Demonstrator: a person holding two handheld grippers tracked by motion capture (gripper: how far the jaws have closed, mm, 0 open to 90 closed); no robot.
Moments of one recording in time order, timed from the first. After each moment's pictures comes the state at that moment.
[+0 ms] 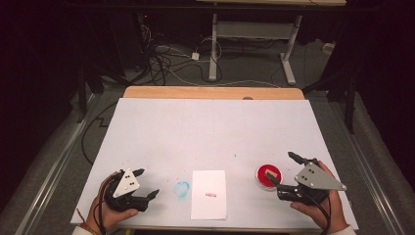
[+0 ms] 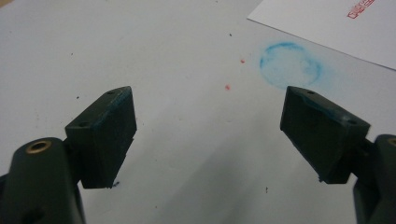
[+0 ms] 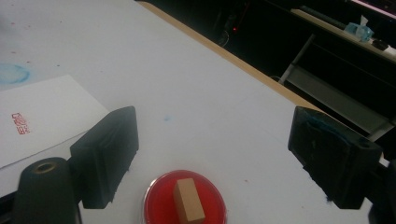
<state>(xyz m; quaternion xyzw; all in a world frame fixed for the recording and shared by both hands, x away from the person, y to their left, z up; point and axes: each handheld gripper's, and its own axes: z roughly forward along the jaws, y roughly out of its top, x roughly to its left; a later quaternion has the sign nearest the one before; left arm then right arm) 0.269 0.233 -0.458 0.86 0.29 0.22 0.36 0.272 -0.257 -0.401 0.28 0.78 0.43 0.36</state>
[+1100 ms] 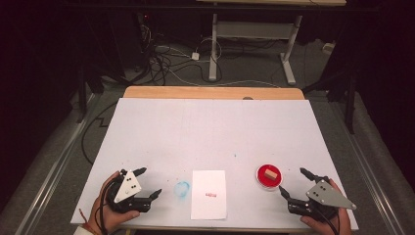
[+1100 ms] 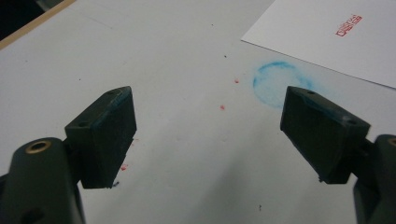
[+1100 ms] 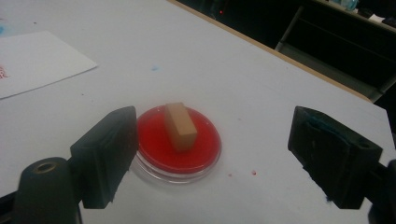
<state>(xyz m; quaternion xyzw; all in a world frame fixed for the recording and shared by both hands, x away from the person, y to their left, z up) 0.263 0.226 -0.455 0.85 0.27 0.24 0.38 0.252 -0.290 -0.446 0.32 0.77 0.42 0.36</state>
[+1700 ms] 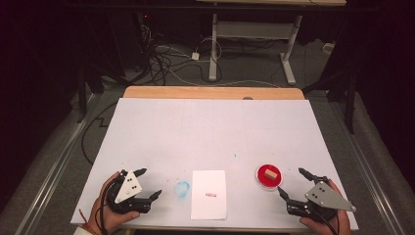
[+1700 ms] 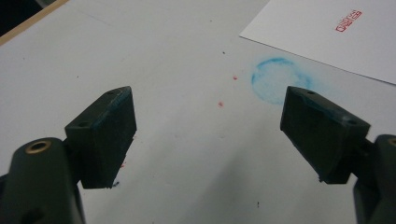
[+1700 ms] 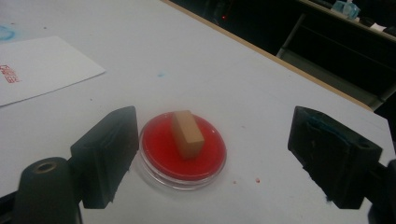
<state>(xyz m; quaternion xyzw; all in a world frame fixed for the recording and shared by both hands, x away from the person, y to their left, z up) 0.263 0.225 -0.455 0.86 0.27 0.24 0.37 0.249 -0.286 -0.443 0.30 0.77 0.42 0.36</state>
